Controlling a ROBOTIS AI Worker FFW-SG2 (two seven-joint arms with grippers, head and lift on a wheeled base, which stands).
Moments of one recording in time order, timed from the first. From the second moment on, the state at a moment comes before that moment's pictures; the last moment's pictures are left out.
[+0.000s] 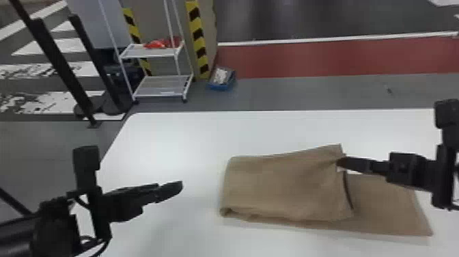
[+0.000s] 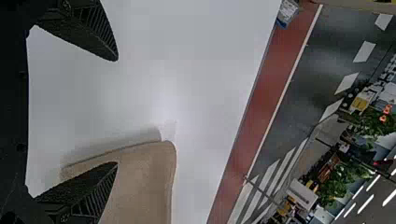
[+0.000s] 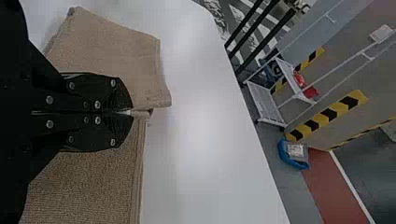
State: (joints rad) left arm 0.15 0.05 0.44 -2.18 0.11 1.26 -0.73; right arm -0.20 0.00 -0.24 -2.01 -0.08 1.57 0.69
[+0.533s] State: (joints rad) left arm 0.16 0.05 0.43 -2.19 0.11 1.26 -0.73; right arm -0.10 0.00 -0.33 -2.10 -0.16 1.57 0.71
